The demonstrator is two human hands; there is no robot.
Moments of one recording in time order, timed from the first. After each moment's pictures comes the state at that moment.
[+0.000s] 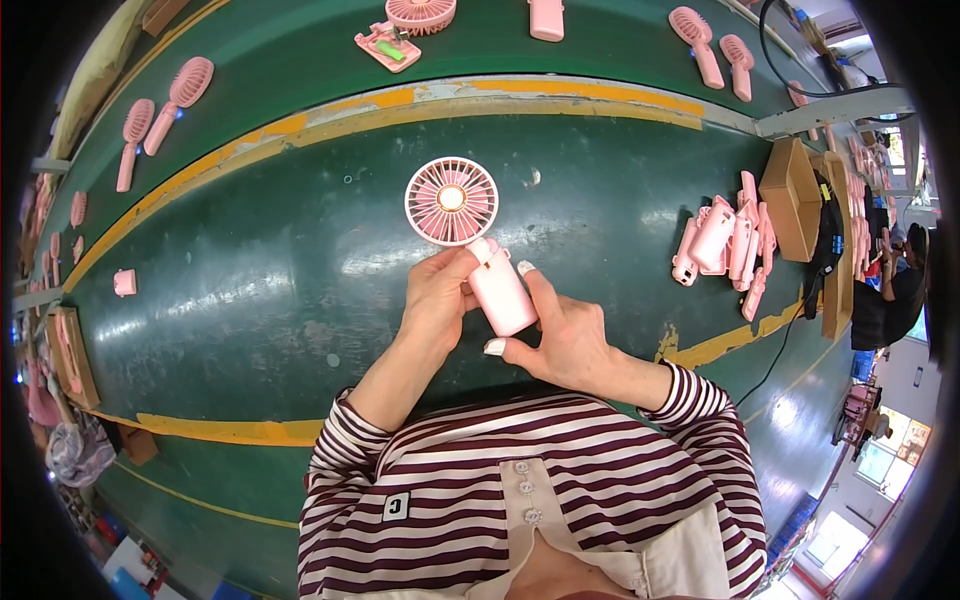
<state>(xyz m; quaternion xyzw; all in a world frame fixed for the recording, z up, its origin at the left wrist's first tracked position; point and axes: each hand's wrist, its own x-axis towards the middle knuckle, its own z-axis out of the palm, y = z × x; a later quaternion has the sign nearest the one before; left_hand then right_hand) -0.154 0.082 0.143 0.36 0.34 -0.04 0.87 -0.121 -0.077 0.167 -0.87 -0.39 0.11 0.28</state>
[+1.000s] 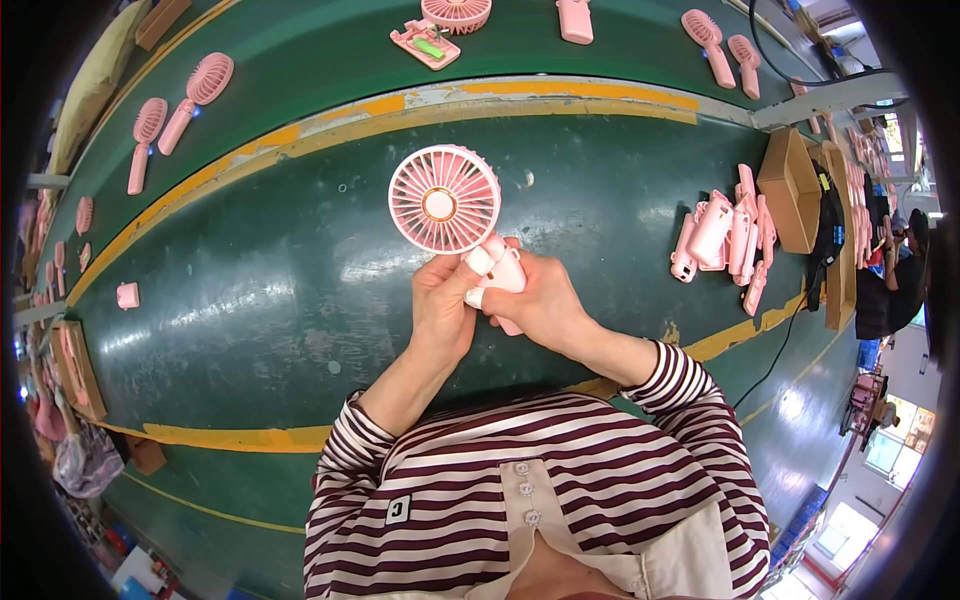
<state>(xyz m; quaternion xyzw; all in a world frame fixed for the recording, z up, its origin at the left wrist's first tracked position) -0.155 0.071 0.132 0.34 0.16 0.05 0.93 -0.098 -0.038 0.165 -0.75 -0.10 0.37 0.54</state>
